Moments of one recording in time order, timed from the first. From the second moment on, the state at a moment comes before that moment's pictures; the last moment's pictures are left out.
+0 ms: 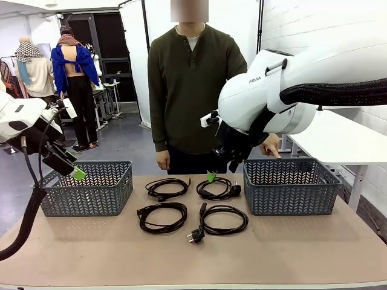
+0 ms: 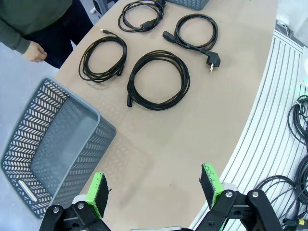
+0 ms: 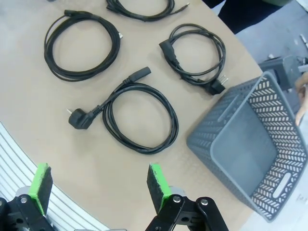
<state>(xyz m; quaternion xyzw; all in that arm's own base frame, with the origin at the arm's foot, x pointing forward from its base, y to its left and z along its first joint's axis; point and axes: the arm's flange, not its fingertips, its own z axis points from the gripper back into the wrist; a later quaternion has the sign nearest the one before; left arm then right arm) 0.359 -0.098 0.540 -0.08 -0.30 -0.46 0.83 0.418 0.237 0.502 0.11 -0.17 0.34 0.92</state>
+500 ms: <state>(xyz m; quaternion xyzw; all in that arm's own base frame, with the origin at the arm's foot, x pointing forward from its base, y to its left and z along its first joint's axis) 0.359 -0.098 0.540 -0.08 -0.30 -0.46 0.83 0.437 0.256 0.469 0.11 -0.12 0.25 0.95</state>
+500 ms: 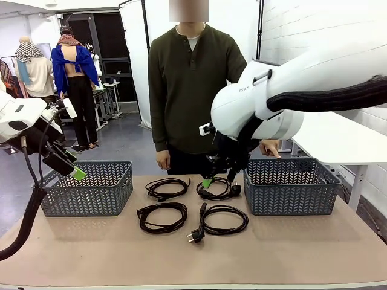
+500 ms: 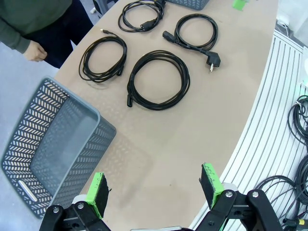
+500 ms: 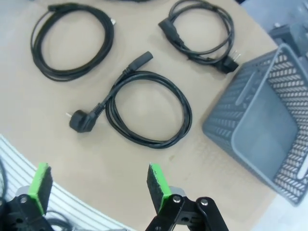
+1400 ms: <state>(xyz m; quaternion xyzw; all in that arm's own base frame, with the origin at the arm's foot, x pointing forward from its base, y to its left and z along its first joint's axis) 0.359 -0.098 0.540 -0.08 -0.30 -0.46 0.83 0.492 0.300 0.394 0.09 -0.08 0.11 0.99</state>
